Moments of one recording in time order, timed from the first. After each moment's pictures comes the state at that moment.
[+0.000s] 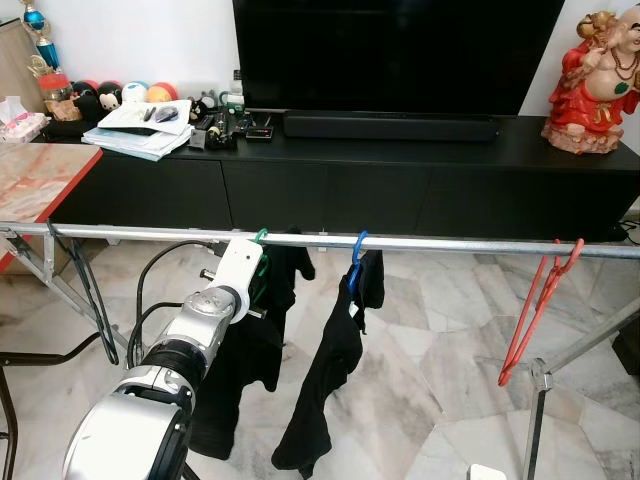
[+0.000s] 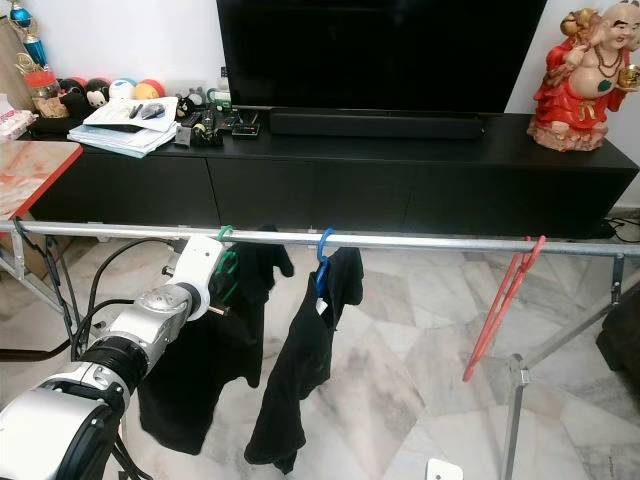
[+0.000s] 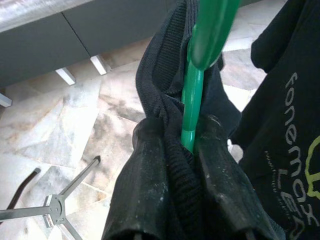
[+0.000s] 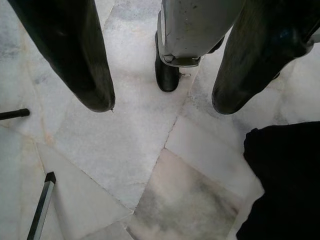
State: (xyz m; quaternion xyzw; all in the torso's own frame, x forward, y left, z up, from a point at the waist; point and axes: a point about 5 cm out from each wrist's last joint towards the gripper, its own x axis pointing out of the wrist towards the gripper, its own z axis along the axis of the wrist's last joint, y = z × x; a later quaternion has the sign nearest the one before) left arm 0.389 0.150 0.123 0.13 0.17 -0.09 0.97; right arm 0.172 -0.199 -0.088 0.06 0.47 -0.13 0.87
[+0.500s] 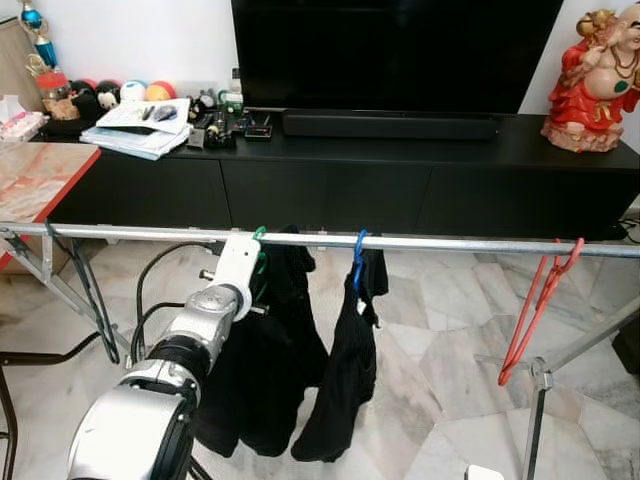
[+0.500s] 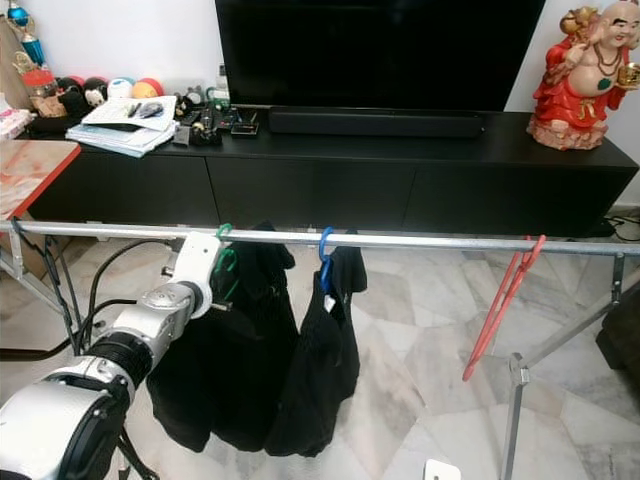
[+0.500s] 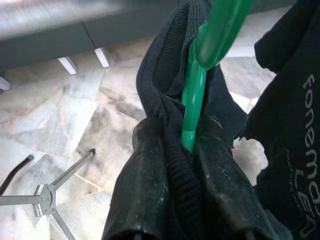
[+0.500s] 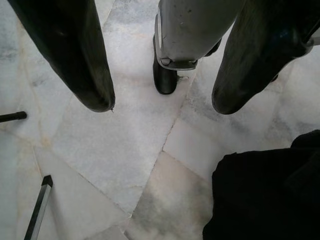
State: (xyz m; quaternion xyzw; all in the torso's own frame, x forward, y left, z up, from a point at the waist) left arm 0.394 0.148 0.130 0.09 0.18 -0.06 0.98; right arm 0.170 -0.195 -0.089 0.06 0.47 -0.12 0.87
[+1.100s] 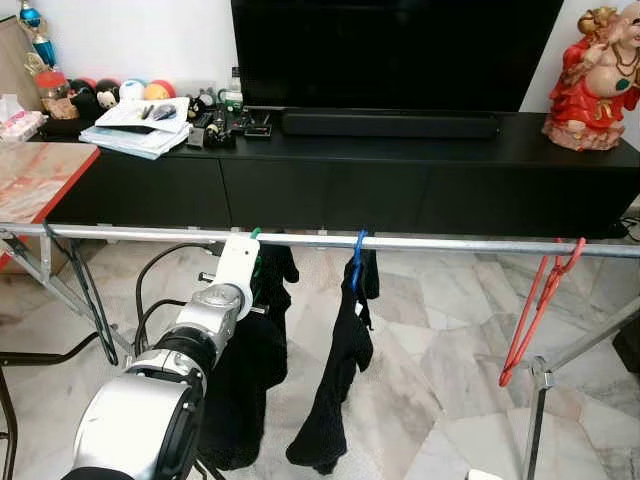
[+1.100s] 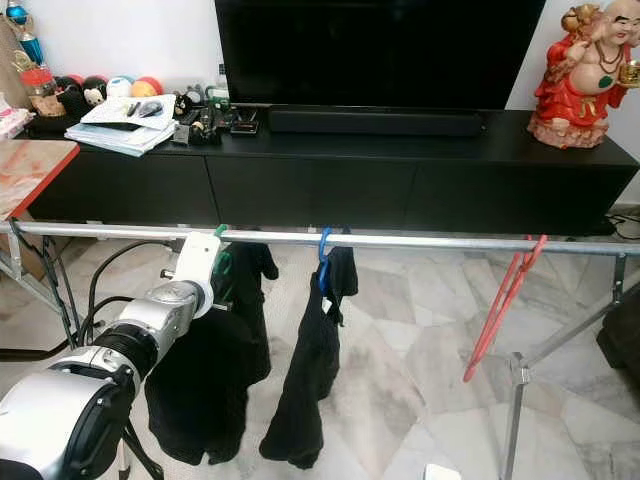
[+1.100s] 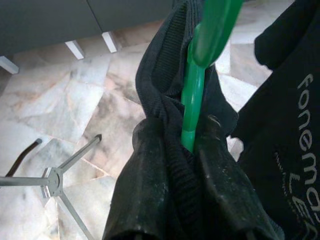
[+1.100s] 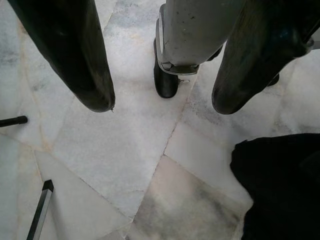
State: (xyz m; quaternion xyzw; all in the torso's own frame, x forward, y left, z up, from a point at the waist) left arm 0.393 0.147 0.124 0.09 0.20 -0.04 0.97; right arm 0.166 -0.196 -0.091 0.06 0.47 -0.13 0.87
